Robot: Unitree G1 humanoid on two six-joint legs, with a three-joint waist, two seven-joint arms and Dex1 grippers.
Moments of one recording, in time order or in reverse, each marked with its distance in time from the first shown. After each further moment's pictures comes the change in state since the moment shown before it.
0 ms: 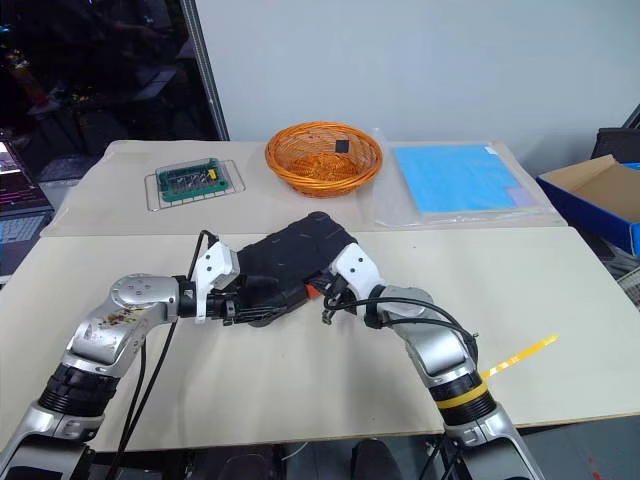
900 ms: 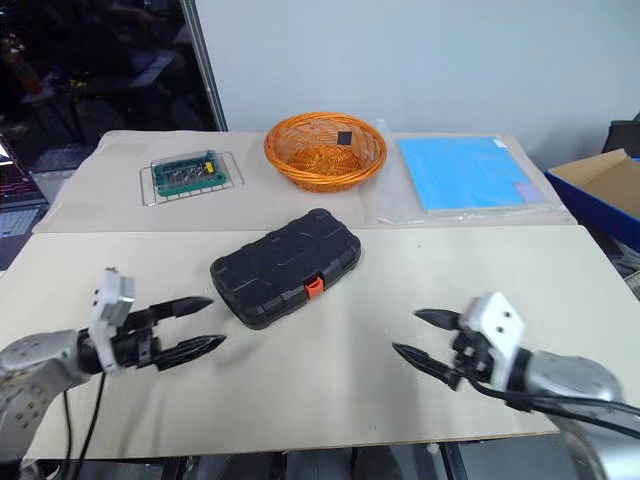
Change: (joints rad) left arm 0.580 0.129 0.521 -0.347 -0.405 0.135 -0.007; right arm 0.778 -0.433 -0.762 -0.582 0.467 0.089 0.231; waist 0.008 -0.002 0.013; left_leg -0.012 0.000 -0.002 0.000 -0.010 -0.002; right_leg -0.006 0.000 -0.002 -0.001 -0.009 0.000
